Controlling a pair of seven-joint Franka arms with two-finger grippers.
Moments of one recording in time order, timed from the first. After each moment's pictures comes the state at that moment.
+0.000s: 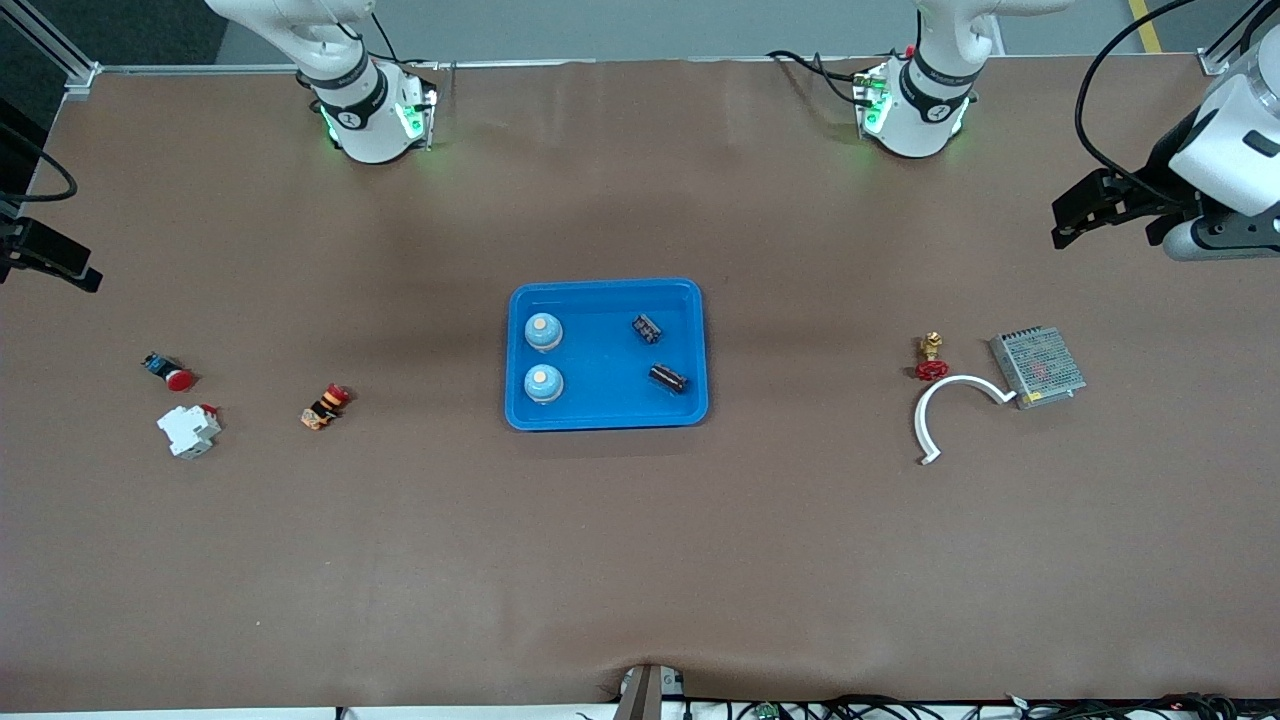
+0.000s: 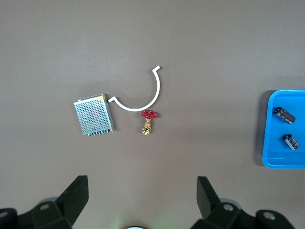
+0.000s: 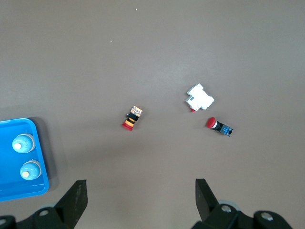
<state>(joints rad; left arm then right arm) -0.07 -0.02 -0.07 -1.52 0.01 1.48 -0.16 -0.04 0.05 -0.05 -1.46 -0.02 1.52 0.01</state>
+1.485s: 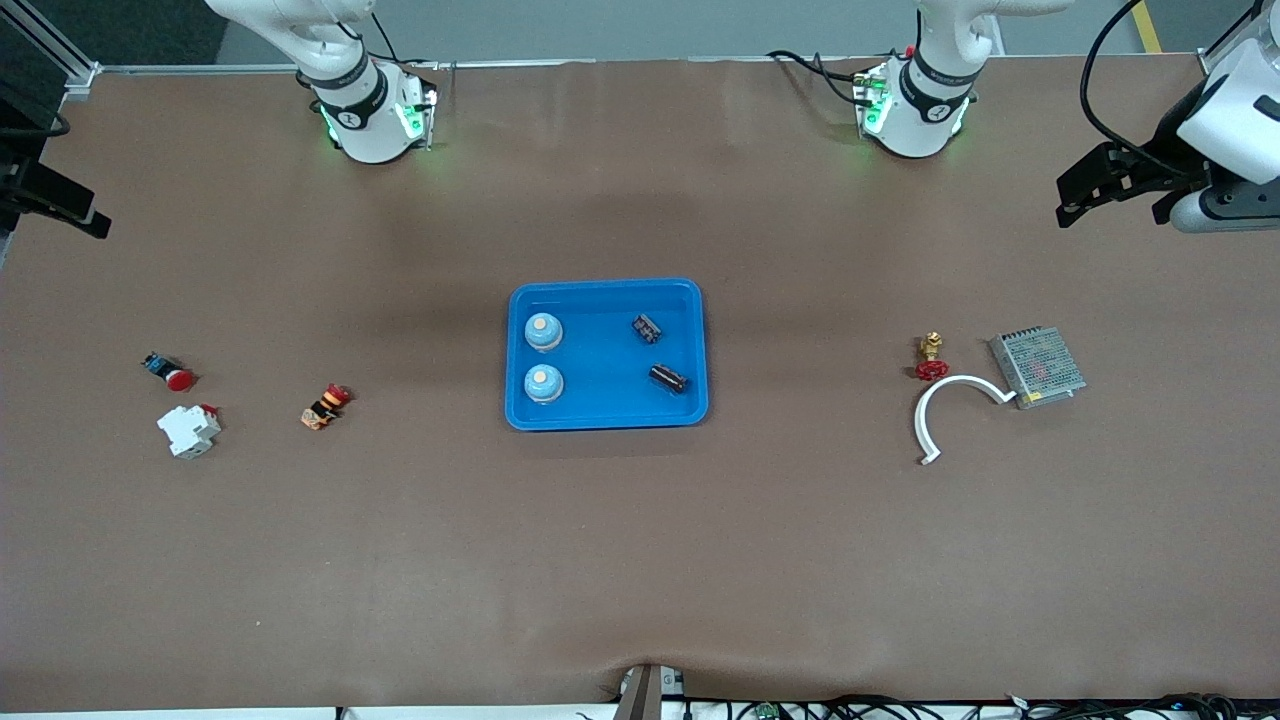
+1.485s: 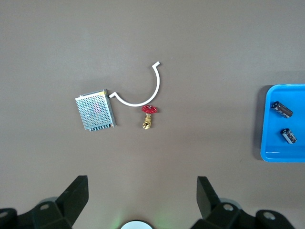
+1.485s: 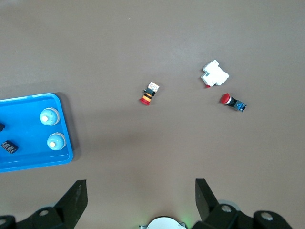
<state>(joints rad) -0.08 -0.05 -0.07 -1.51 0.01 1.44 -0.16 -0.04 0.04 -0.01 -1.34 0.03 1.31 0.06</state>
